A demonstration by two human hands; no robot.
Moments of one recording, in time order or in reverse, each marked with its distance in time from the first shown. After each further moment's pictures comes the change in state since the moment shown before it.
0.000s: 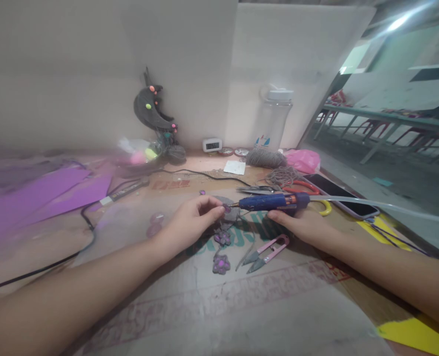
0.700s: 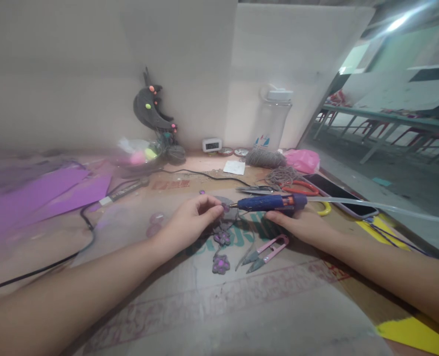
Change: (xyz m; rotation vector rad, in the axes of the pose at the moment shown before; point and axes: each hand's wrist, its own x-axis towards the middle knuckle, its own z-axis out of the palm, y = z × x) left_hand 0.001 -0.002 -0.001 -0.041 -0.003 0.008; right_hand 0.001 0.003 0.000 -0.011 -0.021 -0.036
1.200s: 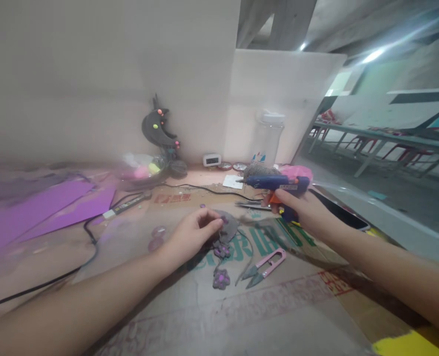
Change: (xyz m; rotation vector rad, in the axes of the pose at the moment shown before) left_hand 0.001 0.001 0.002 -0.035 0.013 -0.014; right_hand 0.027 -0.013 -0.029 0.536 0.038 -0.209
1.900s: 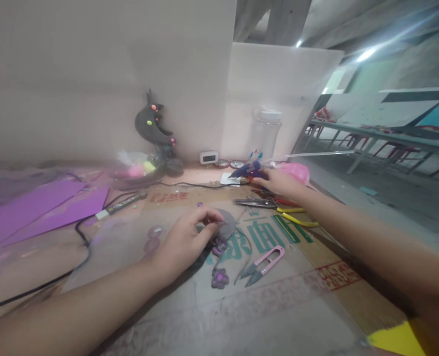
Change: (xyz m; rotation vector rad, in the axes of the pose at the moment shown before) left_hand -0.015 0.010 0.000 0.200 0.083 0.232; right_hand 0.094 0.045 -0.016 -0.923 -0.024 0.059
